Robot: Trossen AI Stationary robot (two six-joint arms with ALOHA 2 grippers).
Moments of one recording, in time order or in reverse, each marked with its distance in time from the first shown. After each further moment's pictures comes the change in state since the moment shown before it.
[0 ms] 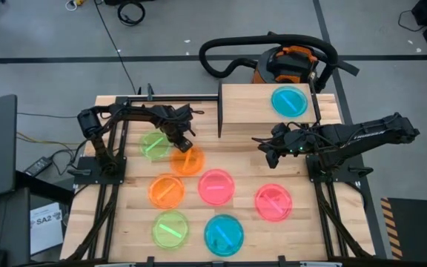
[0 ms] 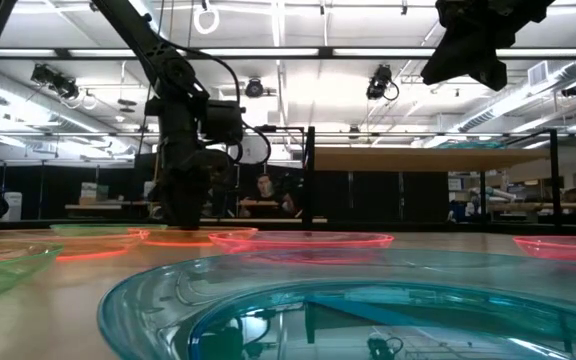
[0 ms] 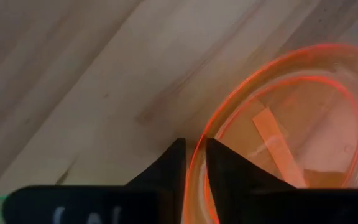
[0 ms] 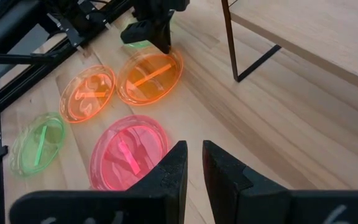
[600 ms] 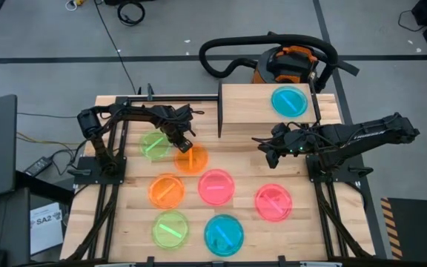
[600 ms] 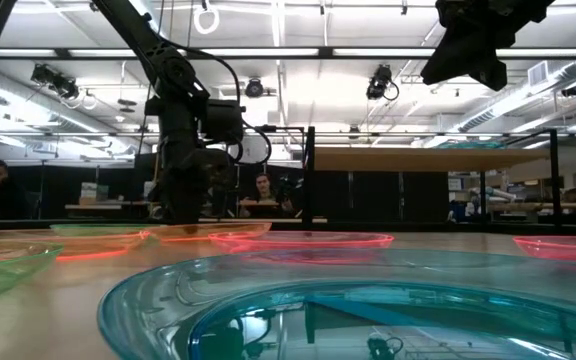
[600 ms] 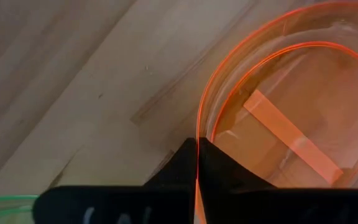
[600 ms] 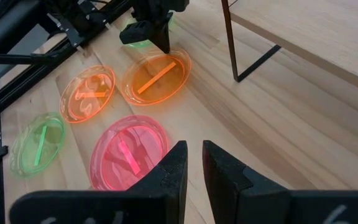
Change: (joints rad) left arm 0.000 0.000 0.000 0.001 -0.001 0.000; right arm 0.000 0.000 0.000 0.000 0.000 0.000
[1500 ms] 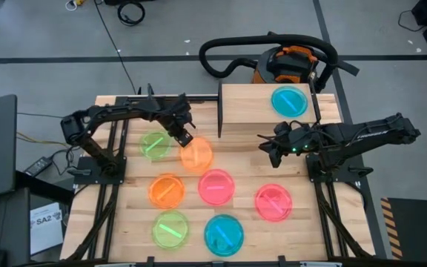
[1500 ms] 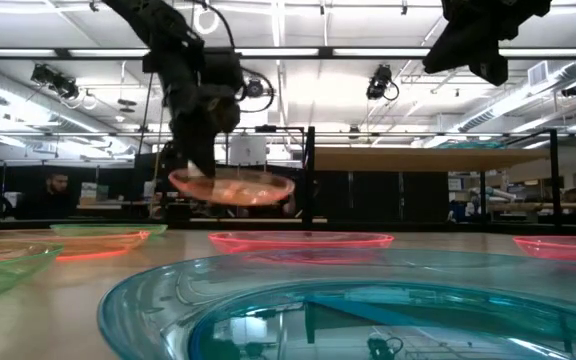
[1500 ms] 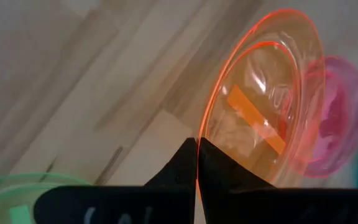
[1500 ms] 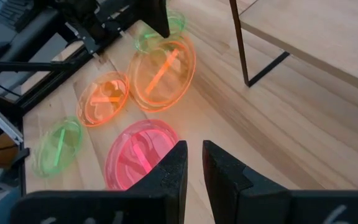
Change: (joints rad) left arm -0.019 -0.187 0.128 -0.139 0.068 0.000; right arm 0.000 -0.042 0.001 0.014 -0.027 0.000
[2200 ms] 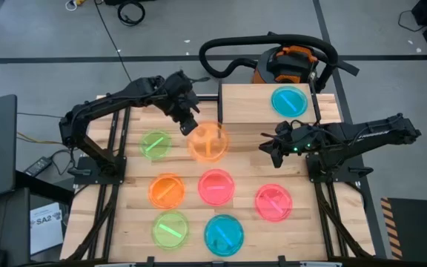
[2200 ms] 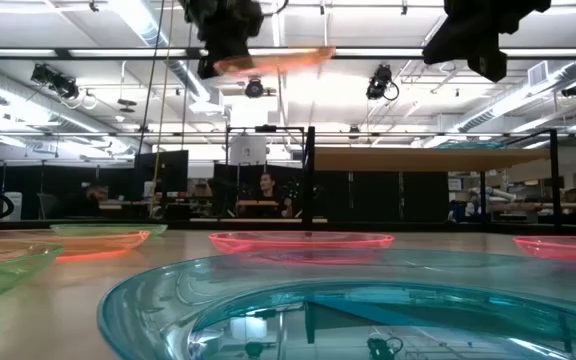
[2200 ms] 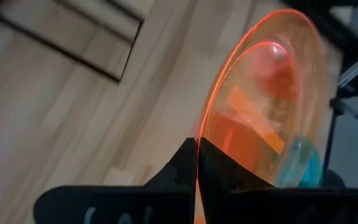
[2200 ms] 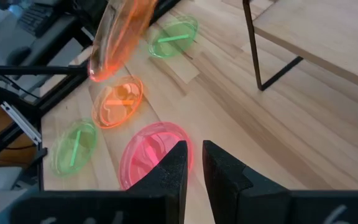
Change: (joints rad) left arm -0.074 -0.024 0.497 -0.262 0.023 0.045; right arm 0.000 -0.019 0.000 0.031 -0.031 -0.008
